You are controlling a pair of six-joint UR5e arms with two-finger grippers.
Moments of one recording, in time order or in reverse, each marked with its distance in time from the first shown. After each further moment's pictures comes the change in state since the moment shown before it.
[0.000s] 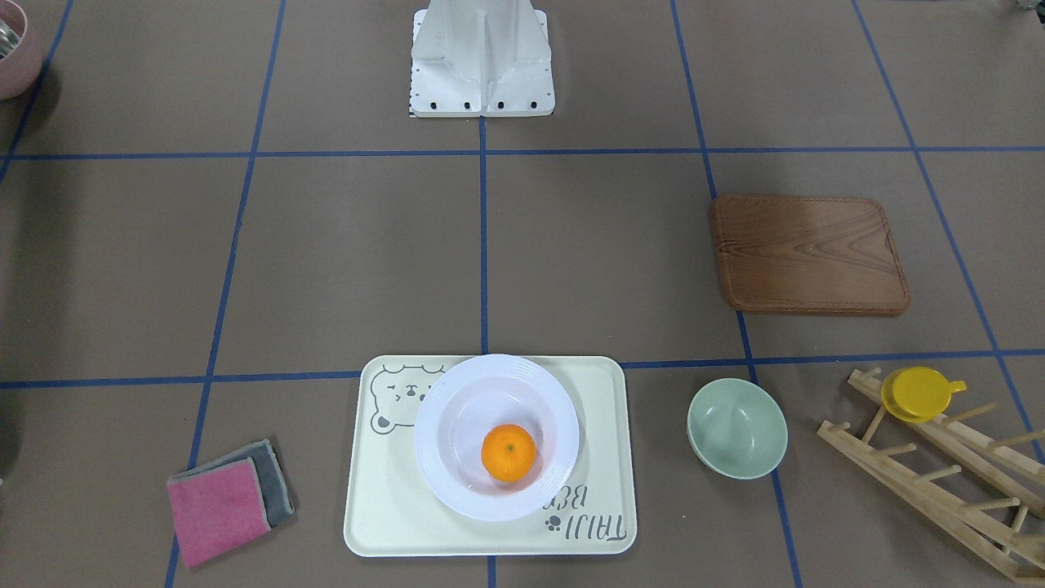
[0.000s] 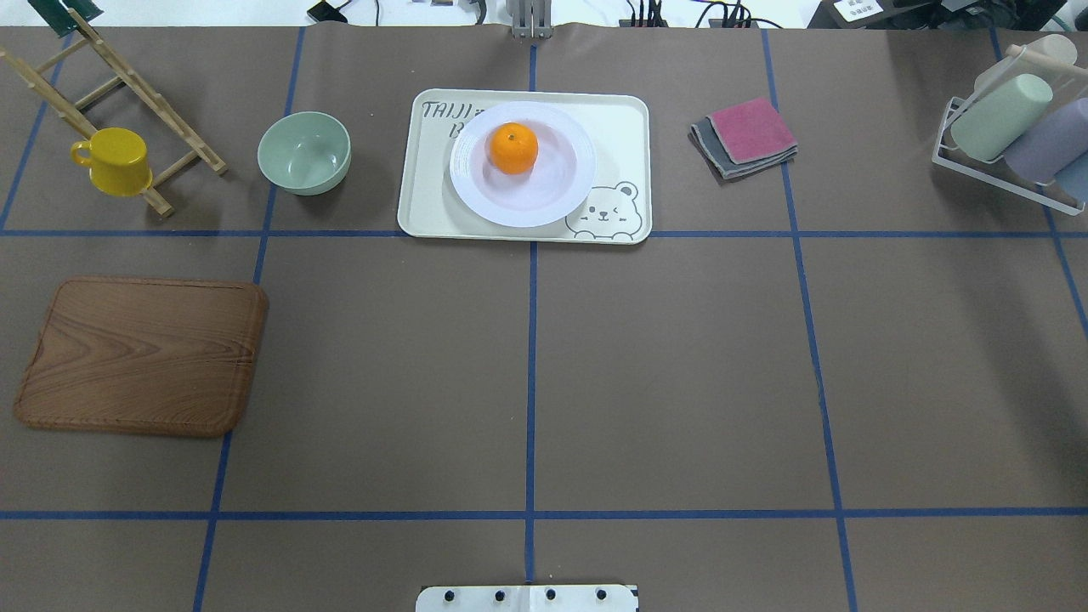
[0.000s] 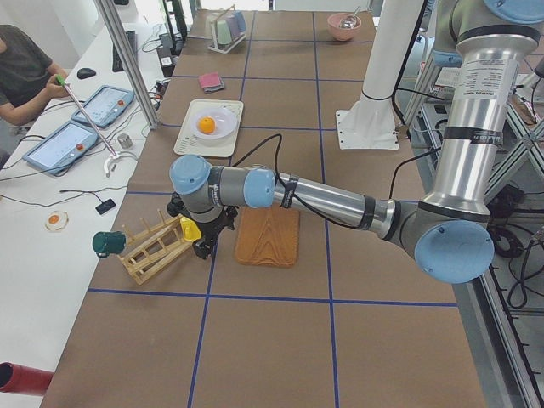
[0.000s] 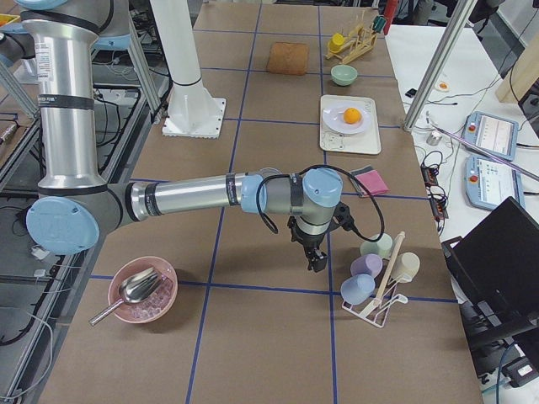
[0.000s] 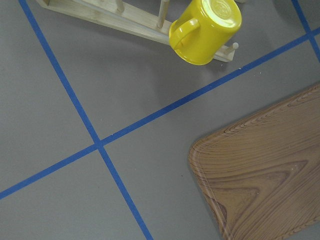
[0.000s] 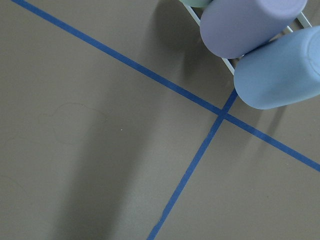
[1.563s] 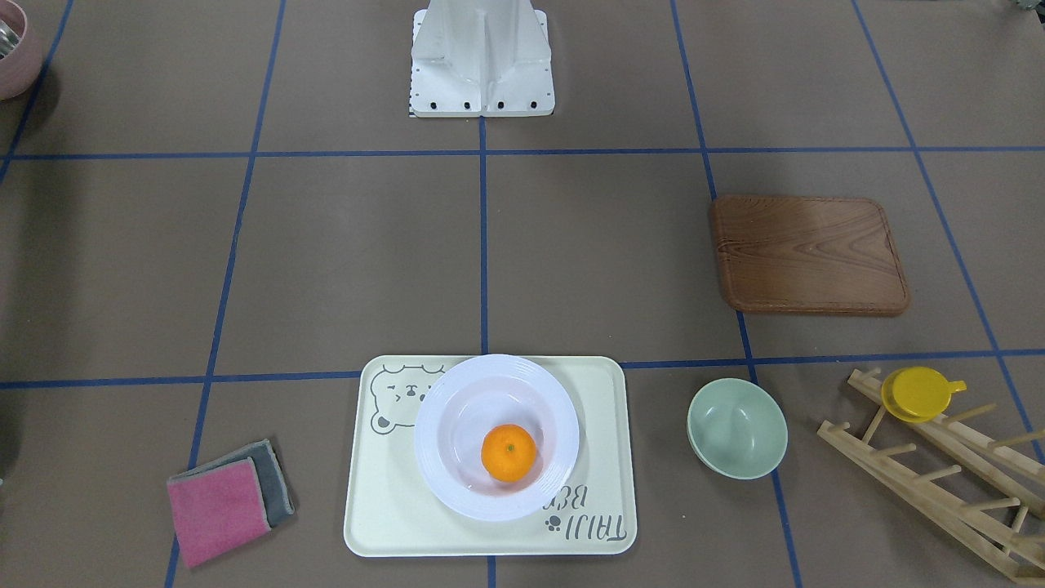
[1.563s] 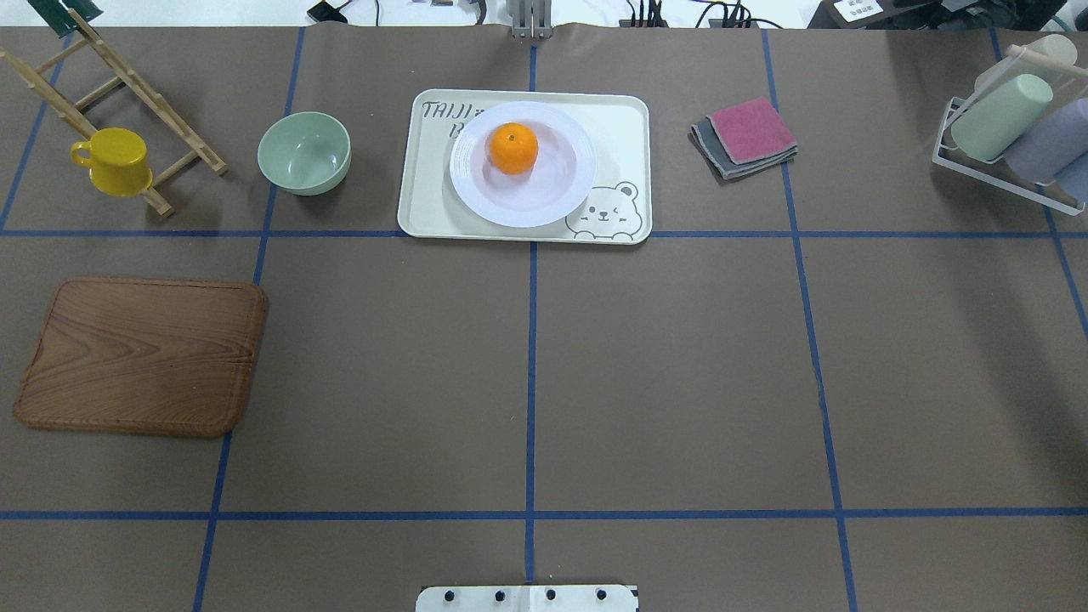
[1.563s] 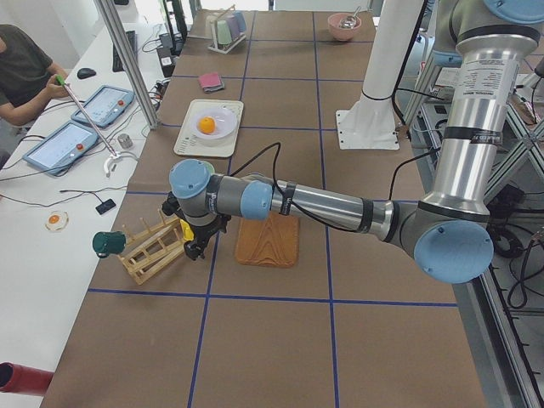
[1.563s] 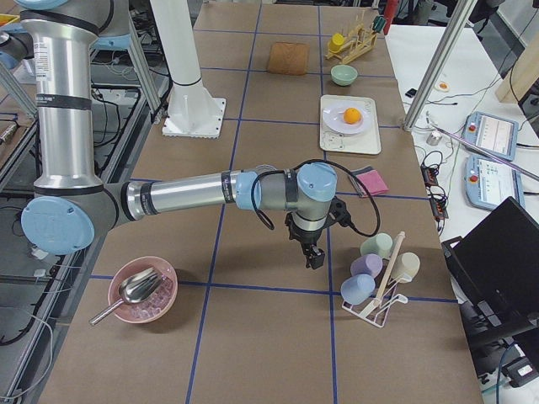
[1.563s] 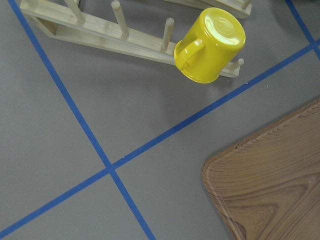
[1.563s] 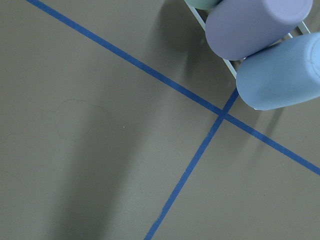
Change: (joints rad) left arm 0.001 -0.002 0.052 -0.181 -0.004 -0.017; right arm 0.006 -0.015 0.026 0.009 0.003 0.016
